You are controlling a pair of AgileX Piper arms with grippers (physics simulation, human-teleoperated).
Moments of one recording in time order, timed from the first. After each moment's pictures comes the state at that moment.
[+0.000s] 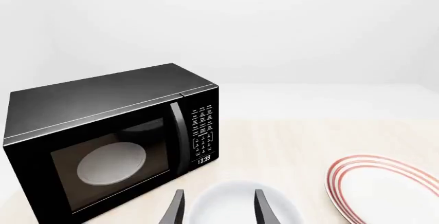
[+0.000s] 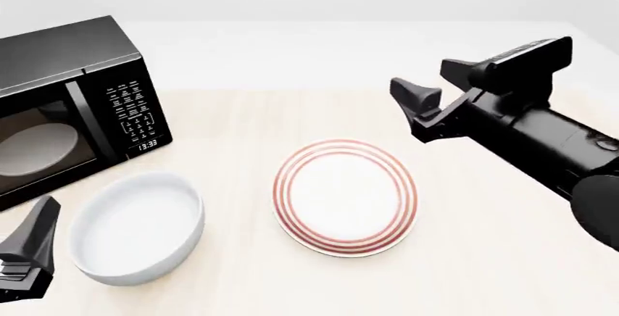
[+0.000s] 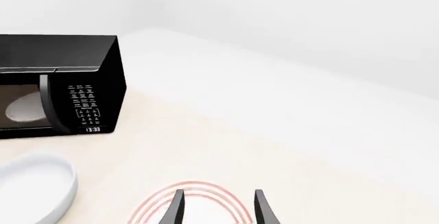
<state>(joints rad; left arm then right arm) 0.00 0.00 0.00 0.00 0.00 0.47 1.10 -0.59 -0.33 -0.07</state>
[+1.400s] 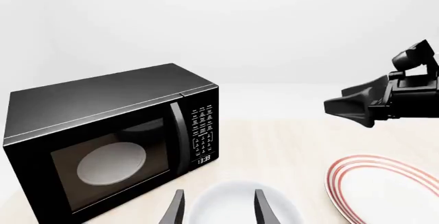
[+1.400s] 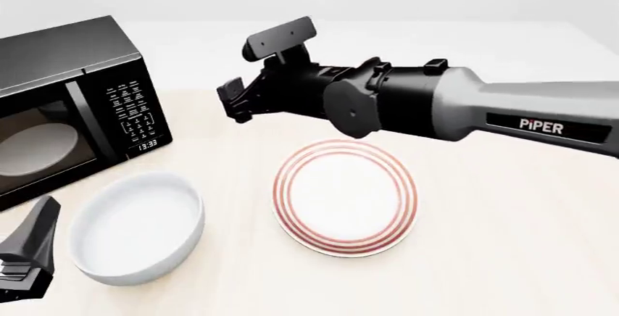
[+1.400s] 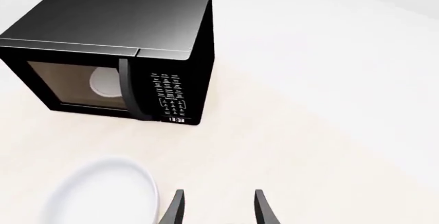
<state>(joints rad) 0.00 0.00 0.00 0.00 0.00 0.79 1.82 -1.35 -0.02 0.02</state>
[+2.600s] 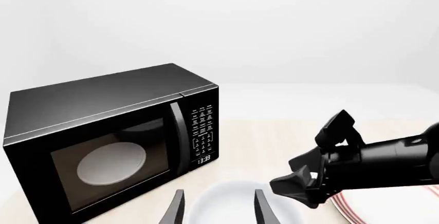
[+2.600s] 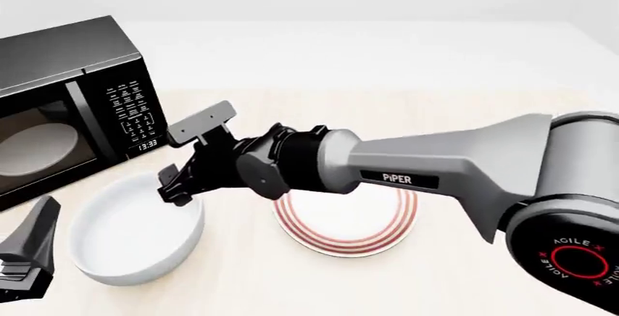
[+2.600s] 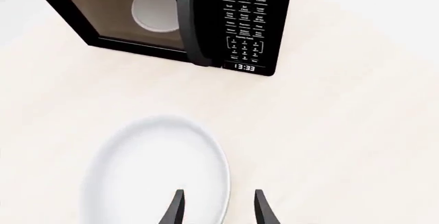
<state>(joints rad) 0.00 0.00 0.00 0.00 0.00 0.97 2.10 -1.51 0.09 0.12</state>
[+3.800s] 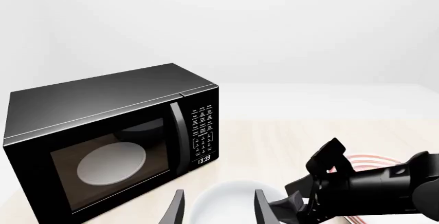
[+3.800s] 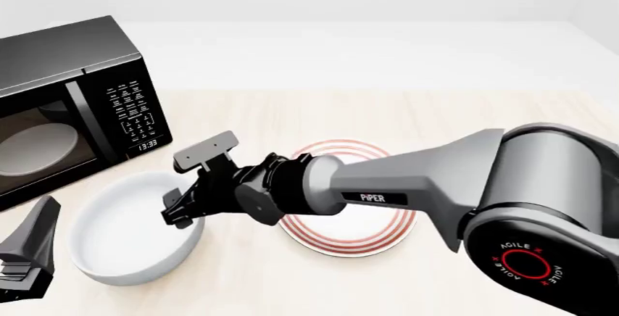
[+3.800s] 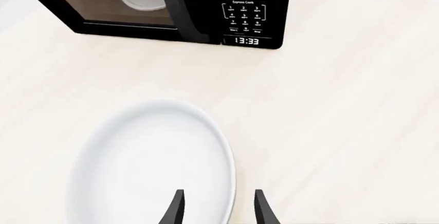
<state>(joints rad) 0.00 0.00 0.00 0.00 0.00 0.99 2.18 -1.47 0.02 0.22</state>
